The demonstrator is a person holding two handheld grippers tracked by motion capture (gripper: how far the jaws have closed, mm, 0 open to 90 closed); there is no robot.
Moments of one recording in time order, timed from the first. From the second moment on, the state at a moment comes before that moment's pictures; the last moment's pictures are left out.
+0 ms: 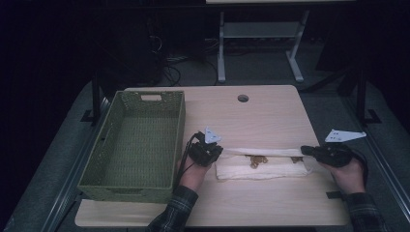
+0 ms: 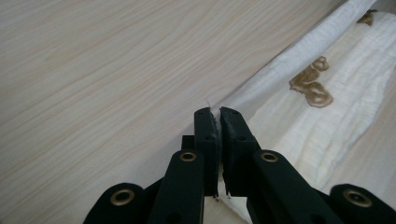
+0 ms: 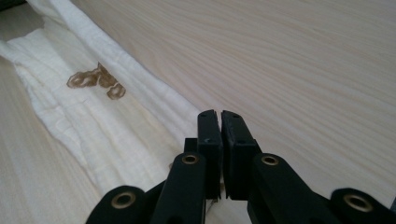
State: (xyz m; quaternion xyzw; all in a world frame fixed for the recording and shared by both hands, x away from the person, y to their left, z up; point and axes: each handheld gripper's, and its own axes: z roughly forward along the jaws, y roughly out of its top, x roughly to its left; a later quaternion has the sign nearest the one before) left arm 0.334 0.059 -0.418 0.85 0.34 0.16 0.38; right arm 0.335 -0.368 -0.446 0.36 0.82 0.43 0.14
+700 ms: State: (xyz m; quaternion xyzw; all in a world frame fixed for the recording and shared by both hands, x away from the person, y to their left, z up) left arm 0.303 0.056 -0.431 0.88 0.32 0.14 0.33; right arm 0.298 -0.369 -0.450 0.35 0.83 0.42 0.12
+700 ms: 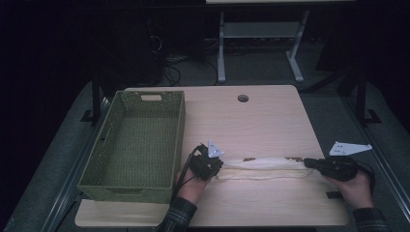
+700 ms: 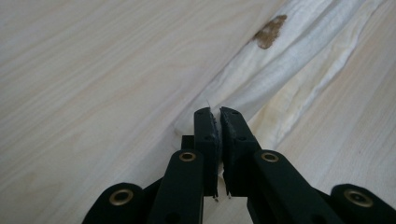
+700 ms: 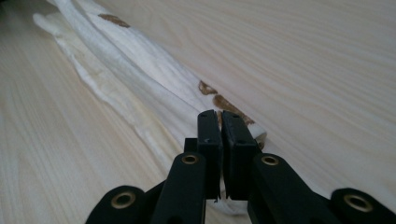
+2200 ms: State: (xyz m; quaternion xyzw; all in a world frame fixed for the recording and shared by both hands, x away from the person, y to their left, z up) left arm 0.300 0.049 -0.453 0.90 0.30 0.08 0.32; right arm 0.288 -0.362 -0.468 0.34 0.86 0.38 0.07
